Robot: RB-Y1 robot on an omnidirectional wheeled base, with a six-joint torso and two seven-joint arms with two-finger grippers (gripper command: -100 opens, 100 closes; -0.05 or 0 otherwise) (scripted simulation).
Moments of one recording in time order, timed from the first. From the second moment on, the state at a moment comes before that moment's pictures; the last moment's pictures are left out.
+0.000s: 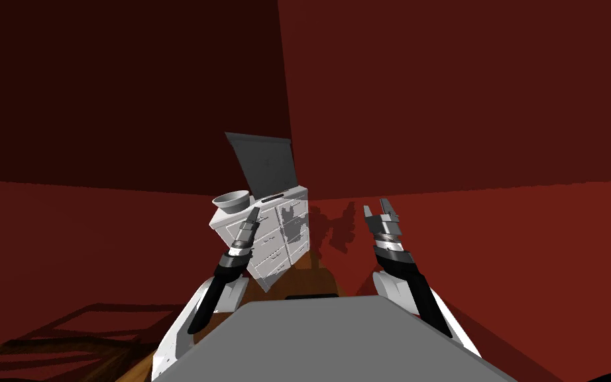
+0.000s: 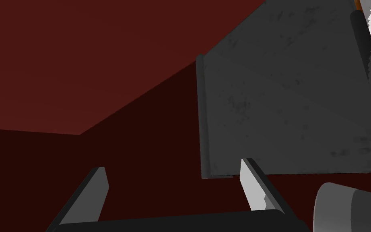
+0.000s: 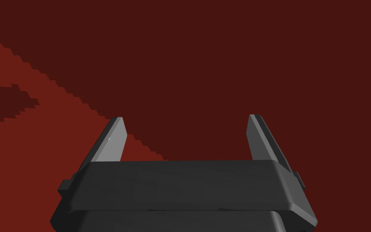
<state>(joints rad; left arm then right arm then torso) 0.44 0.28 0.00 -2.25 -0.08 -0.50 -0.17 0.51 -0.01 -0.06 -2.34 -0.02 -0.40 -0.12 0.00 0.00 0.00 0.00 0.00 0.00</state>
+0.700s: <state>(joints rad) 0.42 0.47 0.02 -2.17 -0.13 -0.54 -0.22 0.51 -0.01 -0.06 -2.34 -0.02 -0.40 -0.12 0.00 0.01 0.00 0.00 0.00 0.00</state>
